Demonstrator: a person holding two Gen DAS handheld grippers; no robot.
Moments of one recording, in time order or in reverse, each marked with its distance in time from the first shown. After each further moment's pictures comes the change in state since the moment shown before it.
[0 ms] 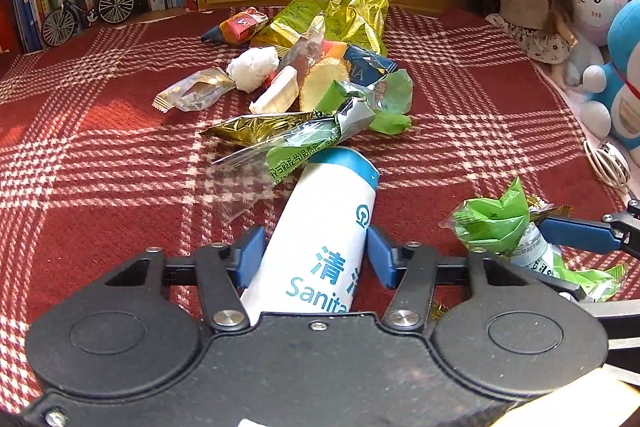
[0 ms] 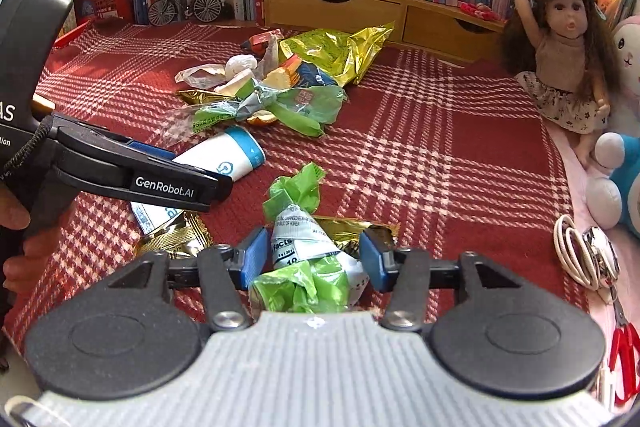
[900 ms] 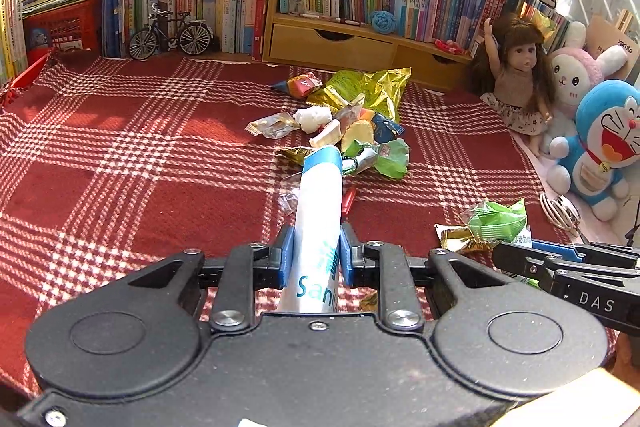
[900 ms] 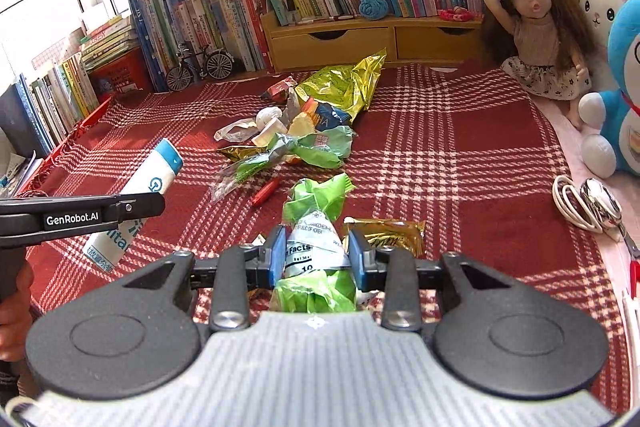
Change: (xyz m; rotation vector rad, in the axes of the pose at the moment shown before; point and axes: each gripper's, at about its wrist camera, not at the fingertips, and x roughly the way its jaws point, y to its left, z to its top) left arm -0.148 0.034 -0.046 -0.149 -0.163 0.017; right arm -0.072 0.006 -0.006 0.225 -0.089 0.095
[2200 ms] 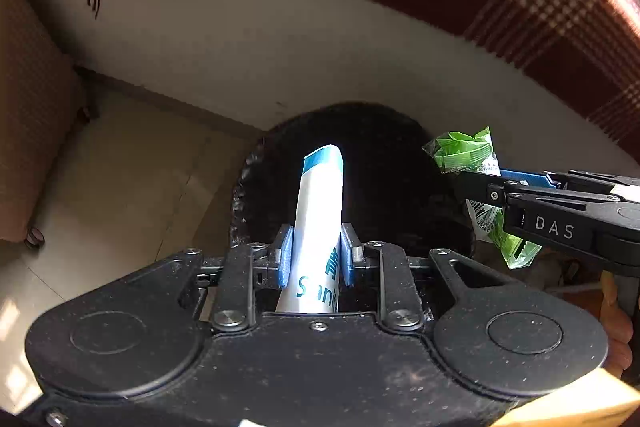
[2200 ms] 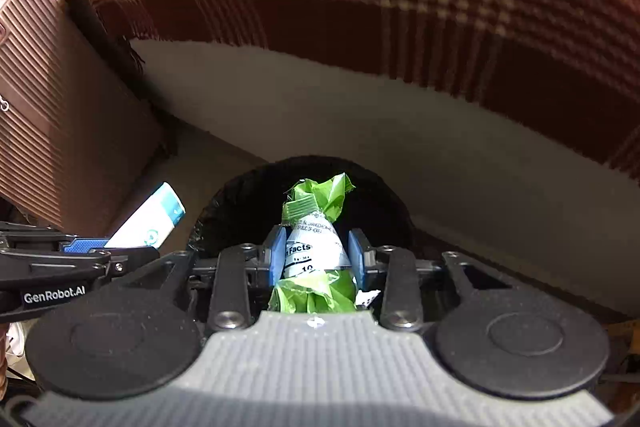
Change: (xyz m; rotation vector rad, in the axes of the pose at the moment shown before) left arm -0.095 0.126 -0.376 -0.274 0.444 0.191; right arm 0.014 0.163 -0.293 -0.213 0.424 0.182
